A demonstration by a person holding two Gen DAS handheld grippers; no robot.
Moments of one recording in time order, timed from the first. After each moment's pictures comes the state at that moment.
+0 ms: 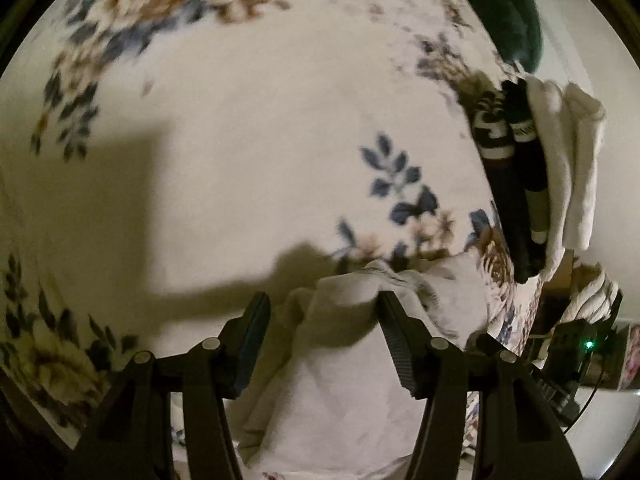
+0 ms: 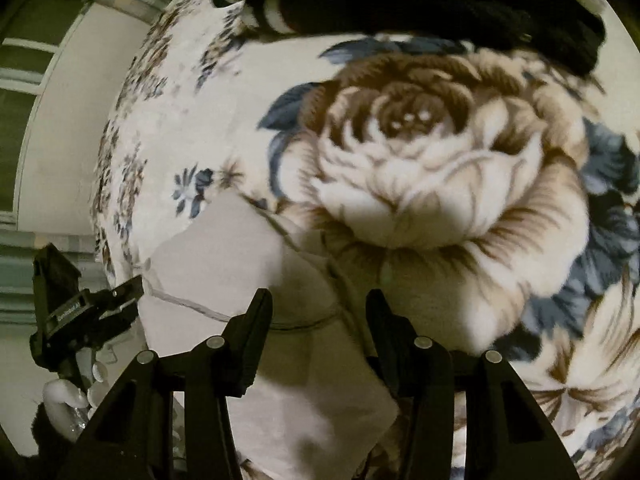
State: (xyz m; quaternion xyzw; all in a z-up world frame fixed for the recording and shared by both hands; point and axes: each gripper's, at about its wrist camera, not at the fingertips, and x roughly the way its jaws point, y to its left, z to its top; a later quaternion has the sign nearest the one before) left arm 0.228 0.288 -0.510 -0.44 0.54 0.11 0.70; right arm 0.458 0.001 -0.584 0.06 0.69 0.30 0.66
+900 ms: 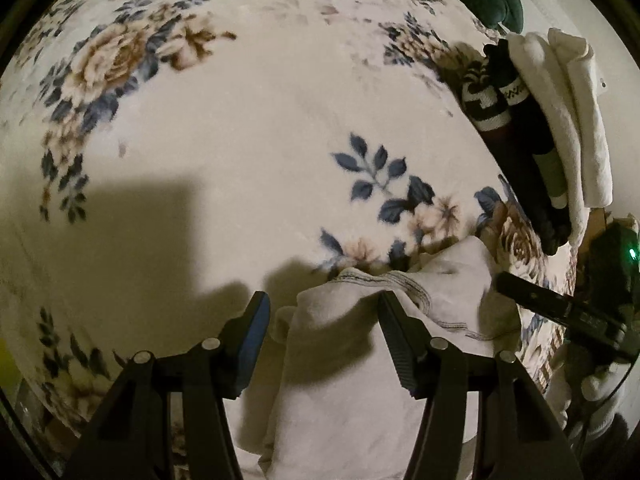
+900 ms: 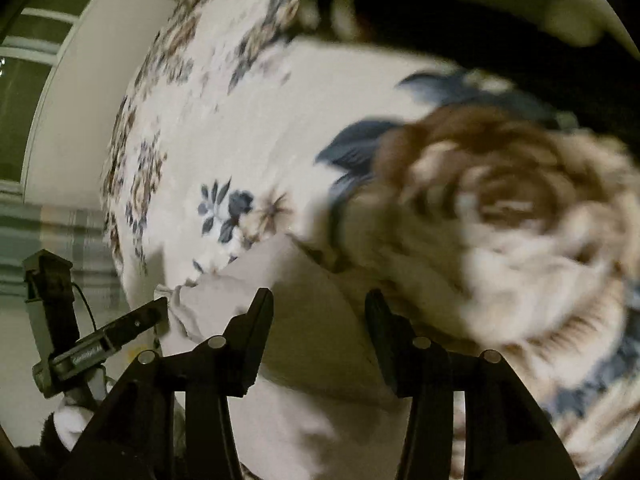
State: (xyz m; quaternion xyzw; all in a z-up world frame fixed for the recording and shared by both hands) left arm 0.247 0.272 -0.497 -0.34 0.57 0.13 0.73; right arm 0.485 0.062 -0.582 0.03 0.69 0.35 0.63
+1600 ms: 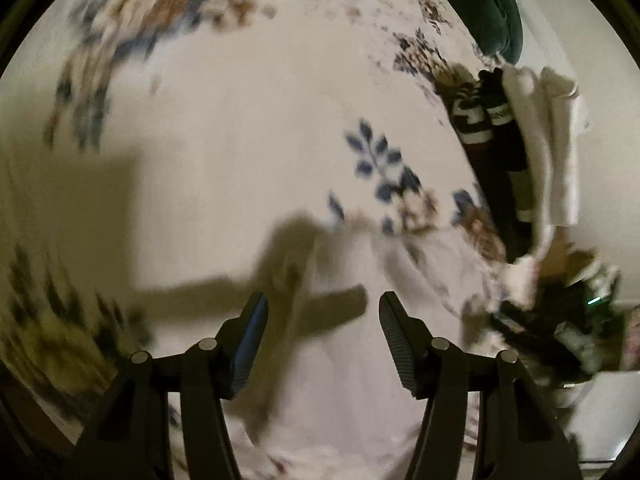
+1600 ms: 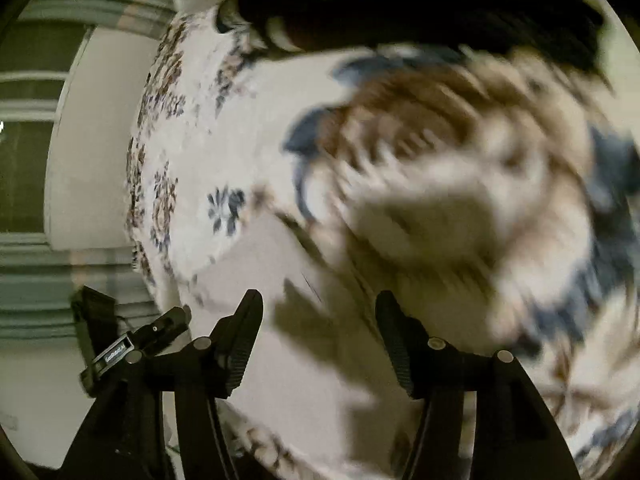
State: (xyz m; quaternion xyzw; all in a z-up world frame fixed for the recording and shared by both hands) left arm 0.193 0.279 -0.505 -0.46 0.53 0.08 0.70; right arm 0.472 -0.030 -0.572 0.14 0.71 0.32 0.61
